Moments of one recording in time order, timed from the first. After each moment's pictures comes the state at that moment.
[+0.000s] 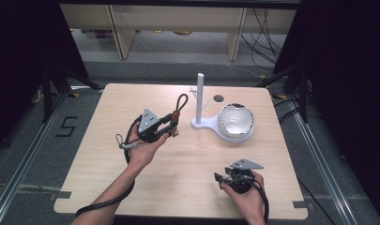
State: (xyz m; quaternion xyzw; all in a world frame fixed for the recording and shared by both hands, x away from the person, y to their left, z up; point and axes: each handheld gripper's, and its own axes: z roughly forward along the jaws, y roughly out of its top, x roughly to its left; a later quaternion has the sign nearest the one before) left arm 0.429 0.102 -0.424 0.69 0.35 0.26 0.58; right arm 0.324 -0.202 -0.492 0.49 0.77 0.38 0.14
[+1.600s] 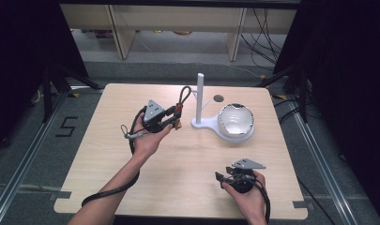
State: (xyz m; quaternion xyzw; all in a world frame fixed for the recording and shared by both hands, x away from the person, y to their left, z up) left arm 0.455 0.090 -0.414 0.69 0.36 0.25 0.58; right arm 0.324 -0.206 -0.489 0.49 0.77 0.39 0.14
